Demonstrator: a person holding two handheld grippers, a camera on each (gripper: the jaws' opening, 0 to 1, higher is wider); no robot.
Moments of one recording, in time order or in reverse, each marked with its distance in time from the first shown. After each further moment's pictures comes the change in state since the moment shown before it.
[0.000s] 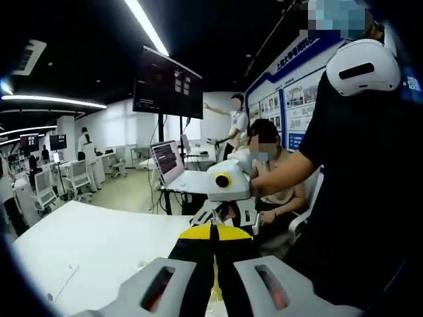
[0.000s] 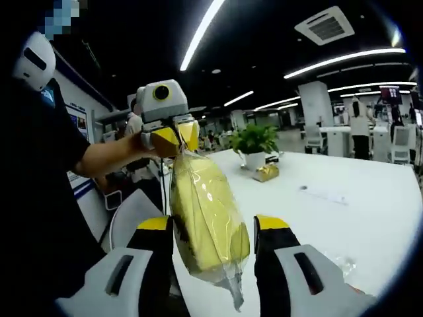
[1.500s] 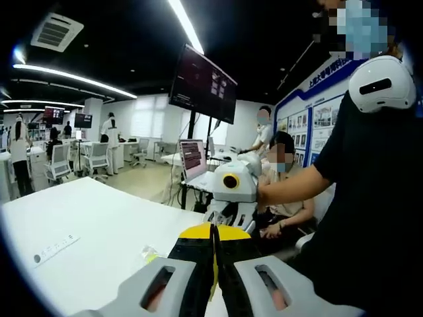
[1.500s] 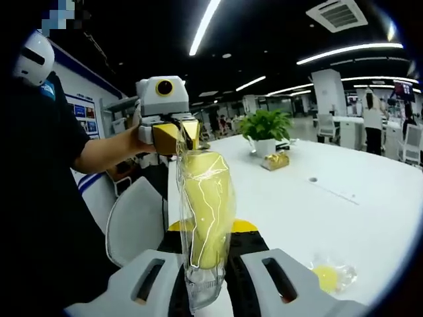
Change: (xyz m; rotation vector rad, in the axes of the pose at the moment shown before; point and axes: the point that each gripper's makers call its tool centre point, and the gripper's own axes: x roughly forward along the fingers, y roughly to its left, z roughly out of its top) left arm -0.020 0.032 -0.018 -0.180 -0.051 0.146; right arm 0.026 -0.019 -0.010 -0.007 0.103 0.083
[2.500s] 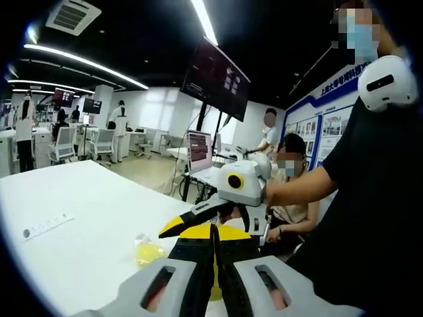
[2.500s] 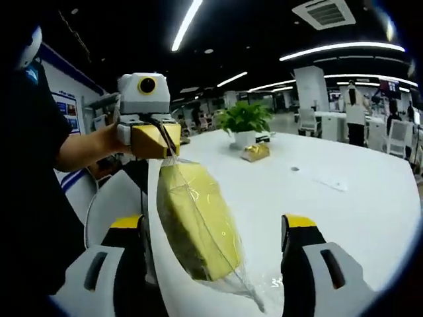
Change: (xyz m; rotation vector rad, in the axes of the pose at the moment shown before) left arm 0.016 0.007 -0.027 -0.093 -0.003 0.053; right arm -0.004 -0.025 -0.024 0.000 0.019 -0.161
